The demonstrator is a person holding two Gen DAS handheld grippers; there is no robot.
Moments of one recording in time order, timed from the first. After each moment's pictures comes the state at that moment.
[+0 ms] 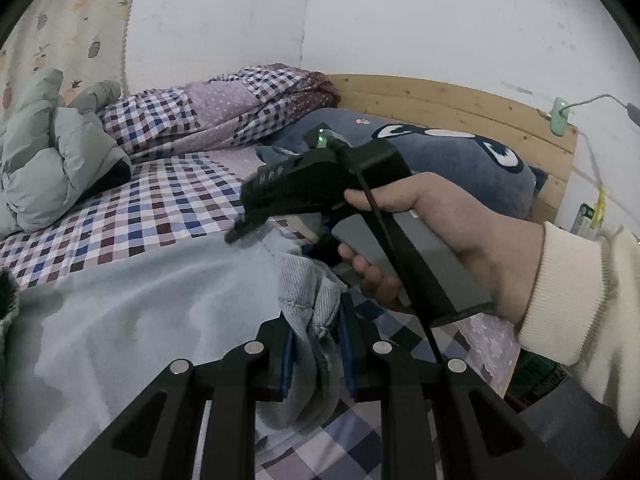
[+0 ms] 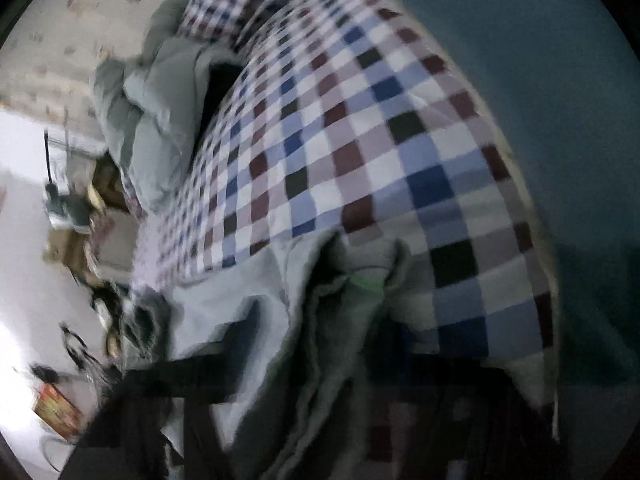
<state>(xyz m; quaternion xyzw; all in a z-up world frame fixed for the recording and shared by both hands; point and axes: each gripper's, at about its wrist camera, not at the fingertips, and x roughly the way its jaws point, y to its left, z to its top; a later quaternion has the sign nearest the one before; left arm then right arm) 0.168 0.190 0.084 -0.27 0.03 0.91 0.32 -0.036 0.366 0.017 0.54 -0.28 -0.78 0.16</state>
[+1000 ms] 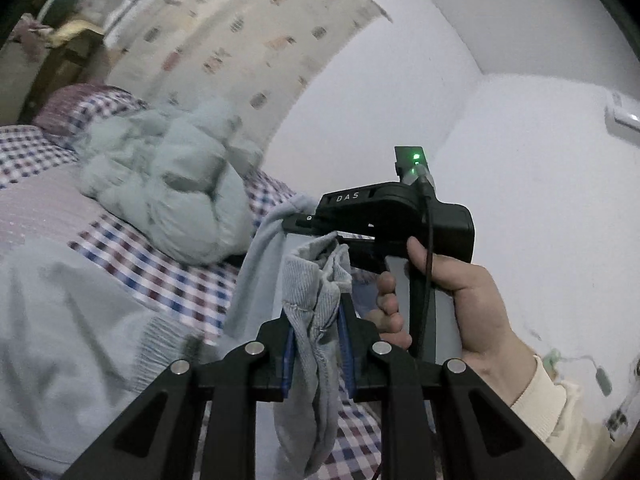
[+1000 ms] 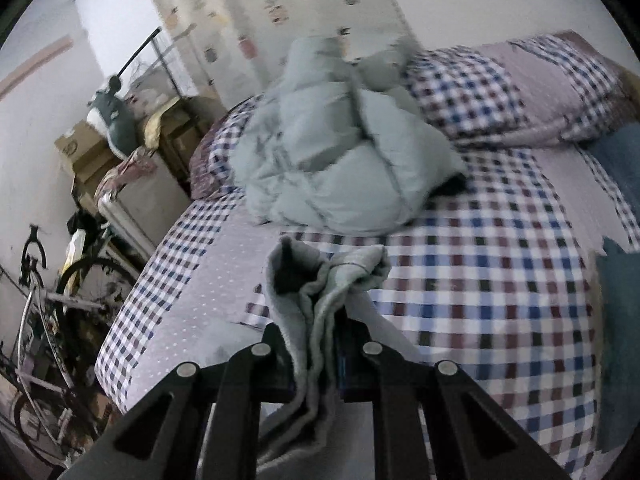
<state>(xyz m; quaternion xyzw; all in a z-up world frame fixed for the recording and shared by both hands) 0.196 -0.118 0.206 -0.12 -0.30 0.93 0.19 -0.011 0.013 0.273 0.39 -0.07 -0.89 0.21</state>
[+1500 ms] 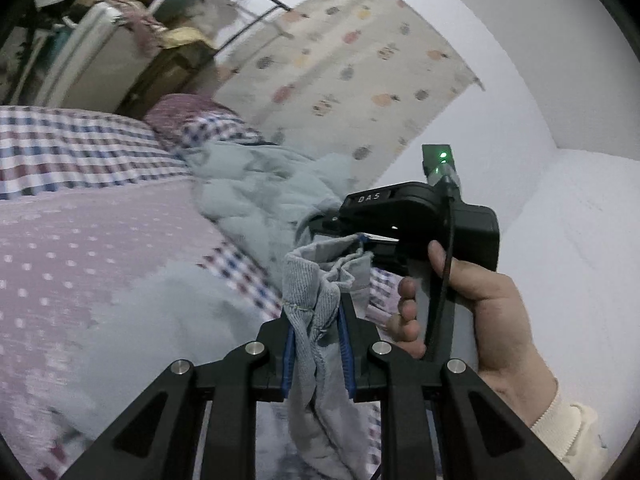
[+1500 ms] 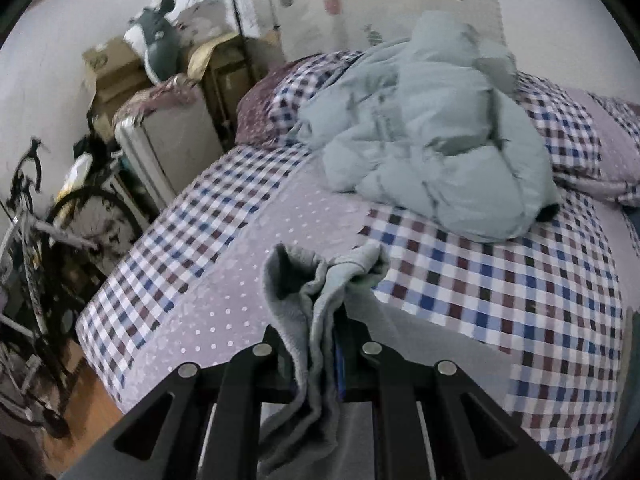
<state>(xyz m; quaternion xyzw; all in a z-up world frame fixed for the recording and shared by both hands) 0.230 -0.277 0.149 -0.13 -0.39 0.91 0.05 0.004 -0.214 0.224 0.41 0.05 -0.88 0.25</state>
